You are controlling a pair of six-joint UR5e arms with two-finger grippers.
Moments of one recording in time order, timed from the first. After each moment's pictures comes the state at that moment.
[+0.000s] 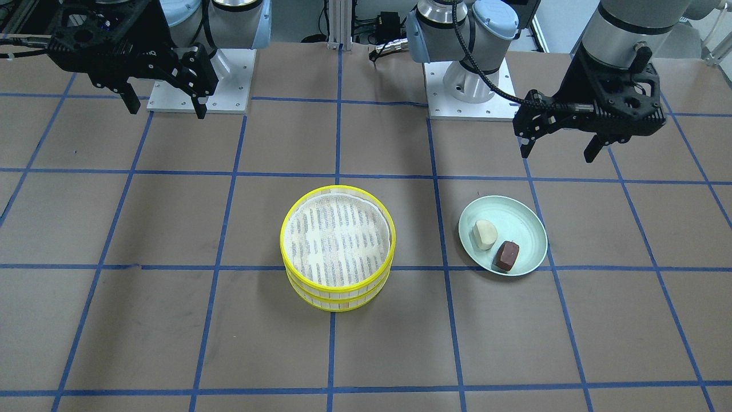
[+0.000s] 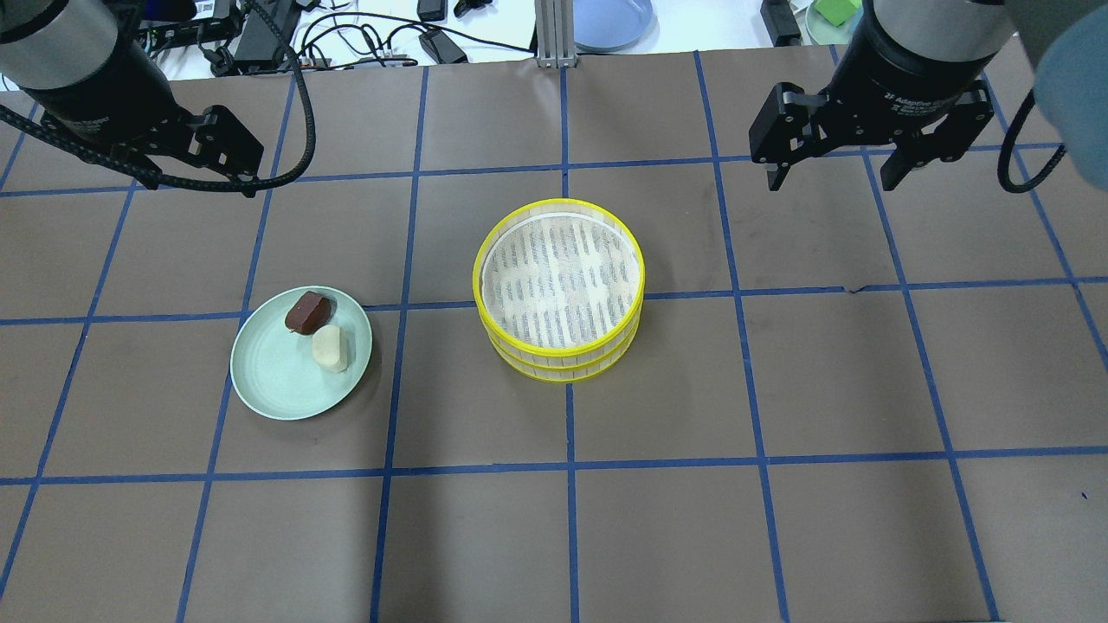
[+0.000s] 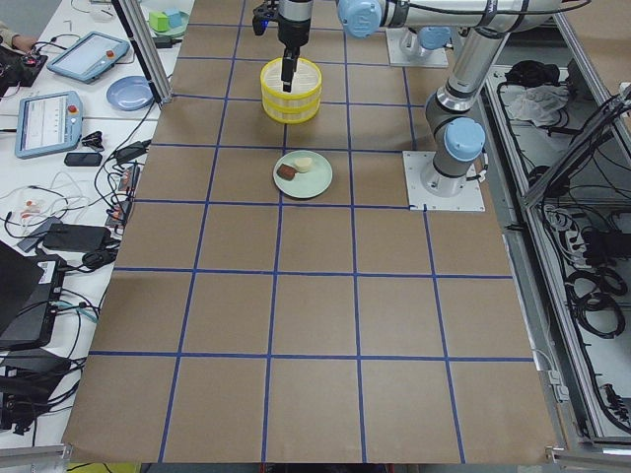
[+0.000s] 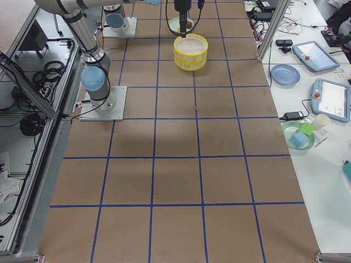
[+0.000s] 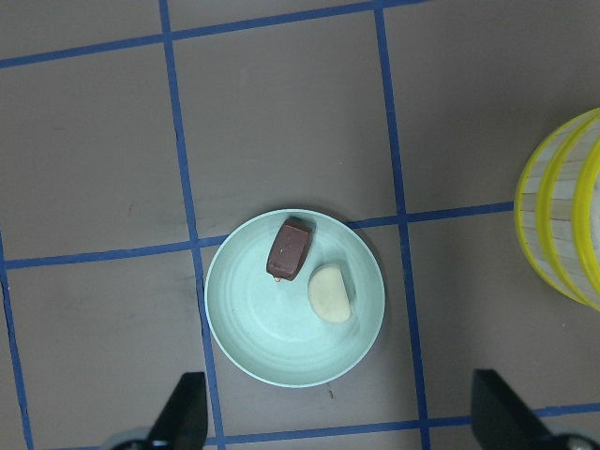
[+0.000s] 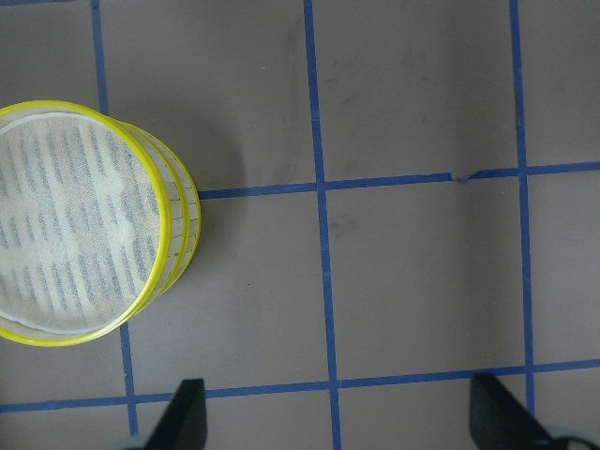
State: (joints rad) left arm -1.43 -1.53 -1.59 -1.50 1.61 0.24; right arm 1.61 -1.65 1.56 -1.56 -1.58 0.10
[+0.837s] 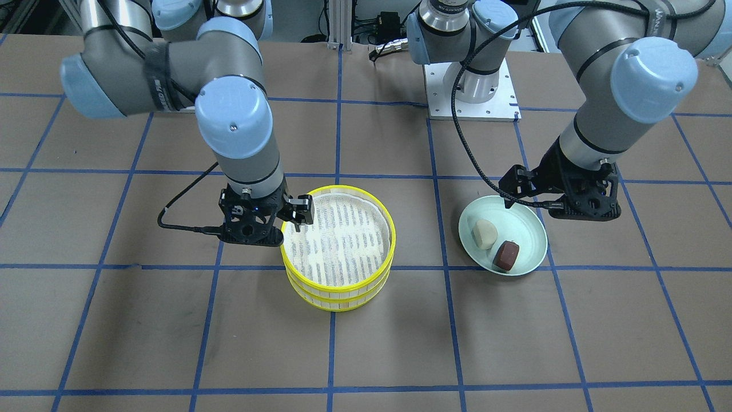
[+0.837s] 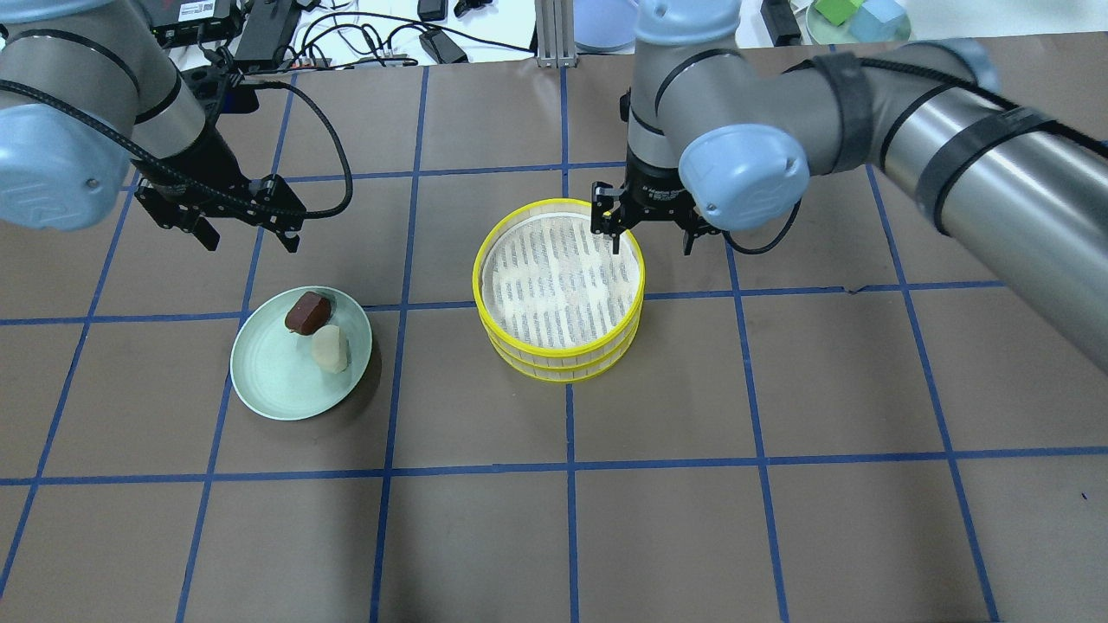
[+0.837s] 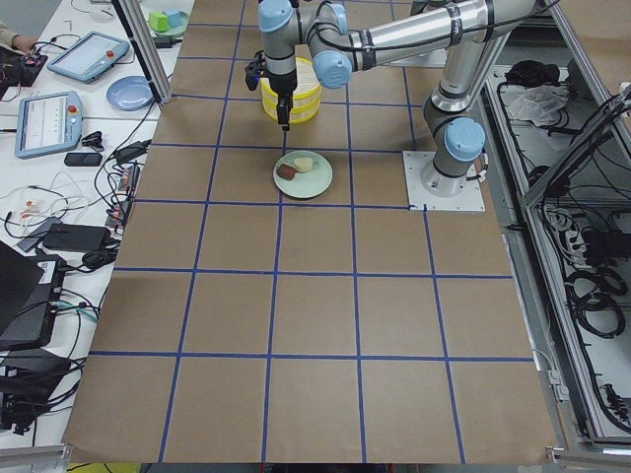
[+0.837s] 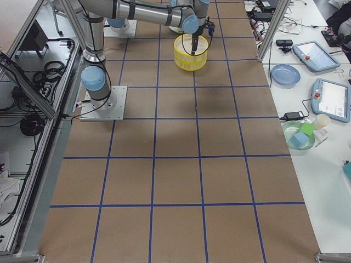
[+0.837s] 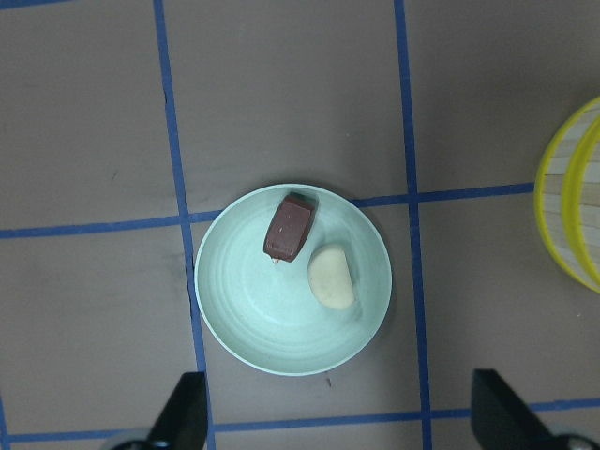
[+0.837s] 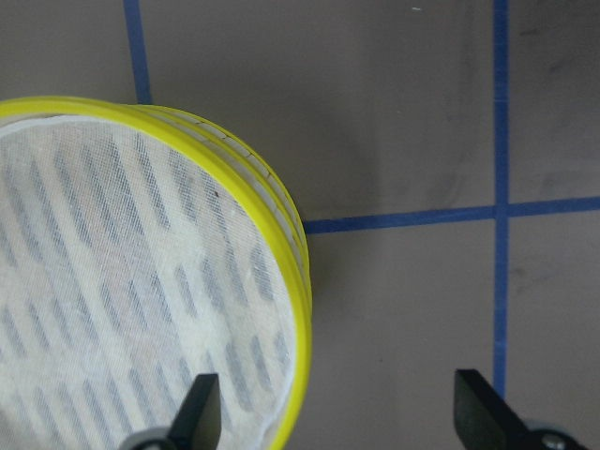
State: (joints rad) left arm -1.40 -1.70 -1.70 -1.39 1.61 0.23; right arm 1.81 -1.24 1.62 -1.90 -1.56 0.30
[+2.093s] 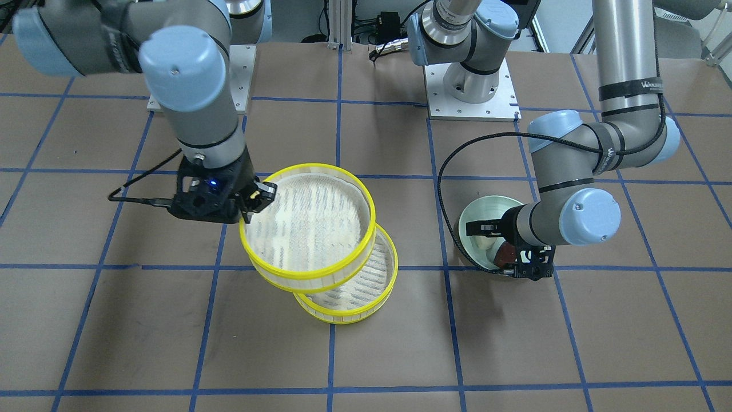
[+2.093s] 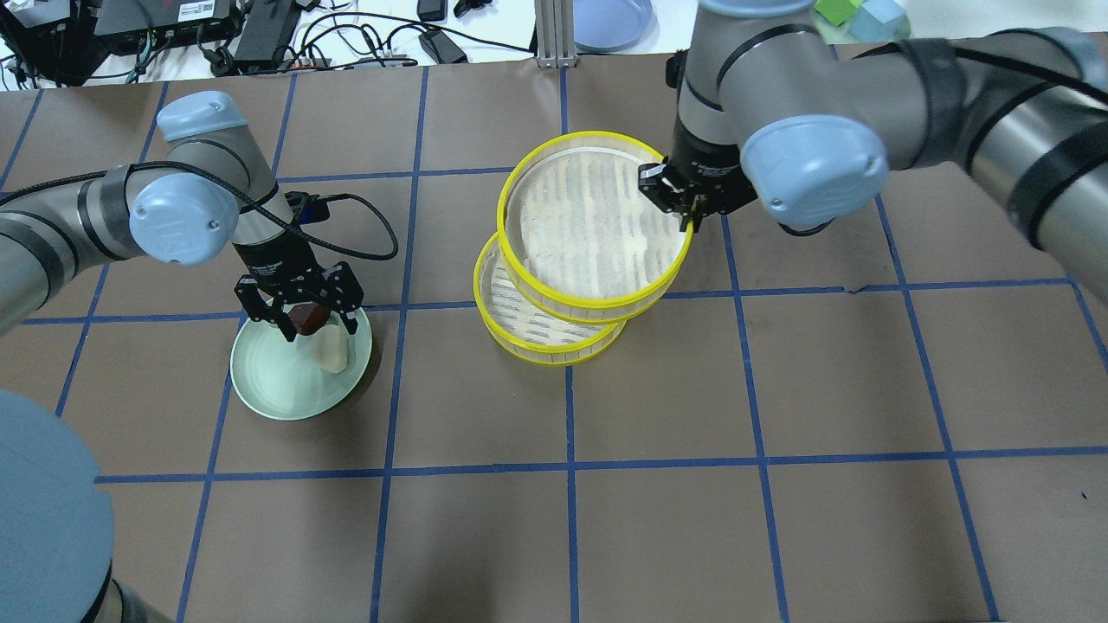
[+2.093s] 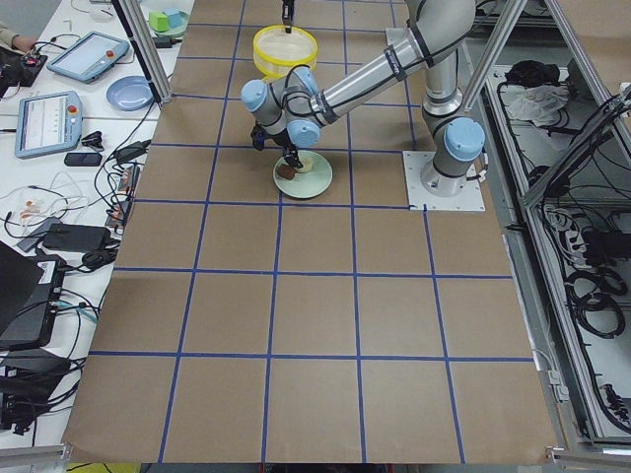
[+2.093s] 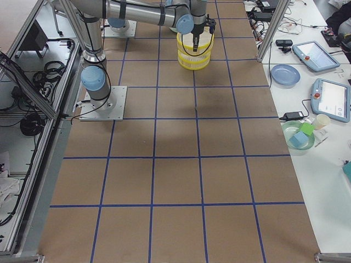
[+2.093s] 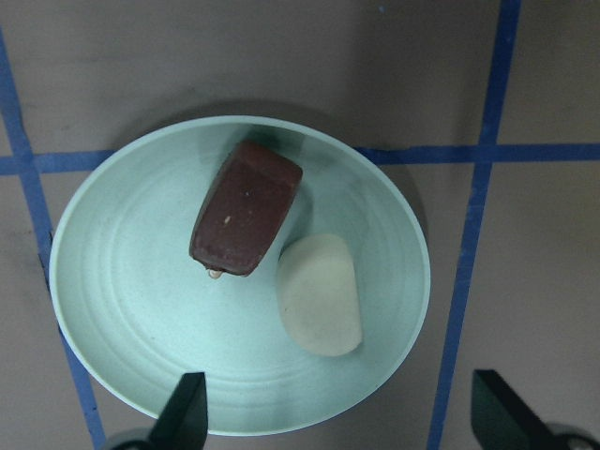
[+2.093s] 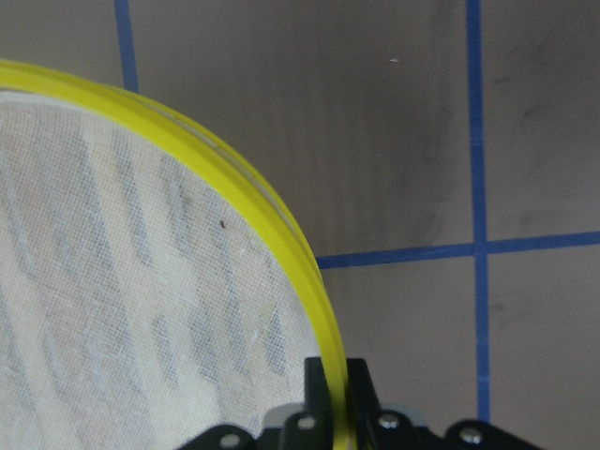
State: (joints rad) left arm -1.38 -1.97 -1.78 -1.37 1.55 0.14; right arm 1.70 -1.41 1.63 -1.83 -1.57 0.23
